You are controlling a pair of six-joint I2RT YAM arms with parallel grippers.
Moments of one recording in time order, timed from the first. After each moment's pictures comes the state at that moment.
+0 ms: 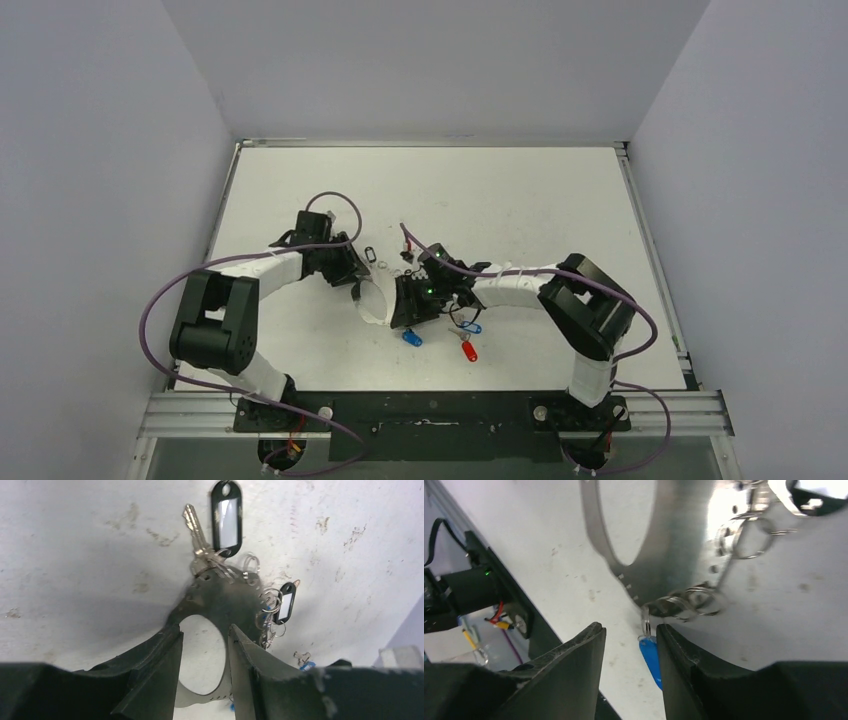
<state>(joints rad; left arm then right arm) -0.19 1.58 0.76 -0.19 0.33 -0.71 0.85 1.82 0.96 -0.04 -0.44 0.63</state>
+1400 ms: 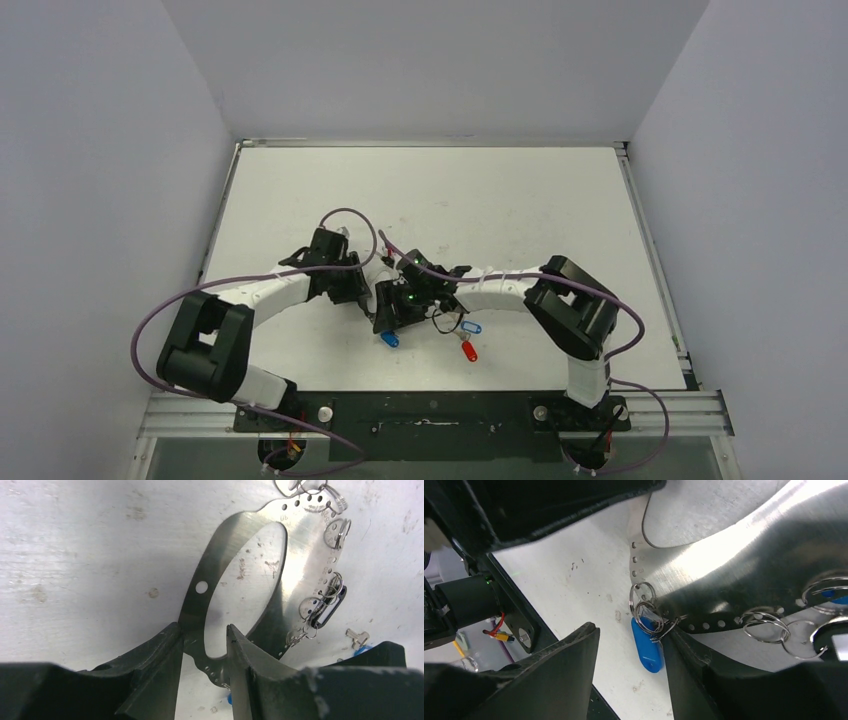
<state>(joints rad) -0.35 1.46 0.68 -0.27 0.14 -0.64 0.96 1.89 1.06 -0.05 -0.36 0.67</state>
